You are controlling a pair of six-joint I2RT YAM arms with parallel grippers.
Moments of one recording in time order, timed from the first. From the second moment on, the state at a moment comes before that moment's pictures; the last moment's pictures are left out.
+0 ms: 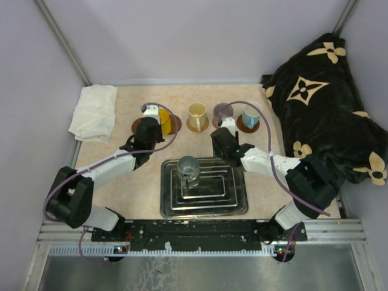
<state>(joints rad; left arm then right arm) -0.52 1.40 0.78 0.21 -0.45 -0.21 0.71 1.52 0.86 -0.14 0.48 0.42</state>
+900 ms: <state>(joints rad) -0.52 1.68 0.92 0.36 -0.46 -0.27 0.71 1.56 0.89 -0.15 0.46 0.42</state>
